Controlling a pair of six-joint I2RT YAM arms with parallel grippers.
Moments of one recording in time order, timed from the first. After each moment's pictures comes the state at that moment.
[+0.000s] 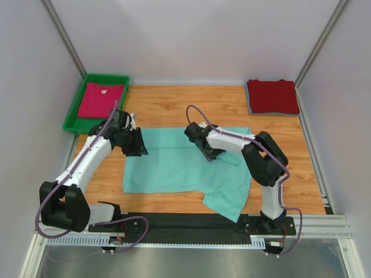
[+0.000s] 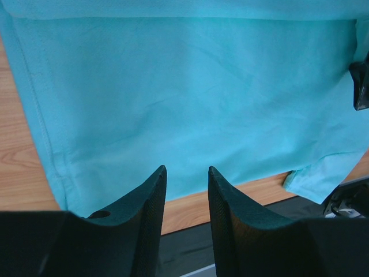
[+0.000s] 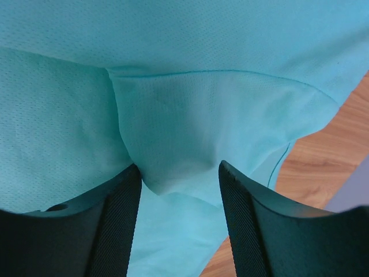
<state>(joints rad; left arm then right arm) -0.19 1.28 1.01 -0.83 0.27 -0.39 0.75 1.96 1.34 -0.81 0.52 0.24</state>
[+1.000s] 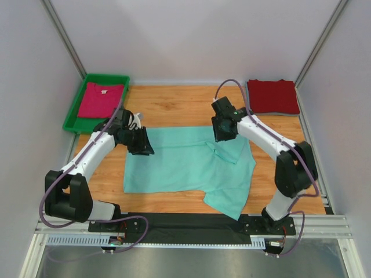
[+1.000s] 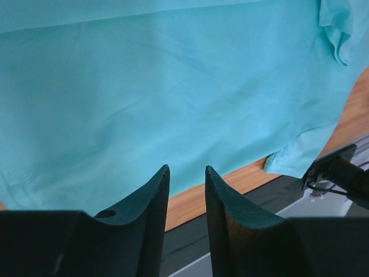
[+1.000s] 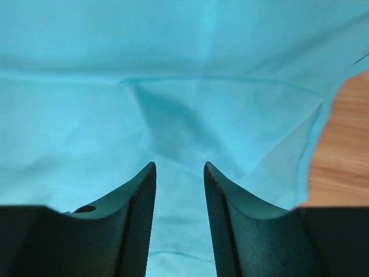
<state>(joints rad) -0.19 1.37 1.01 -0.76 0.43 -0.36 0.51 1.77 1.43 -0.80 0.19 0.31</state>
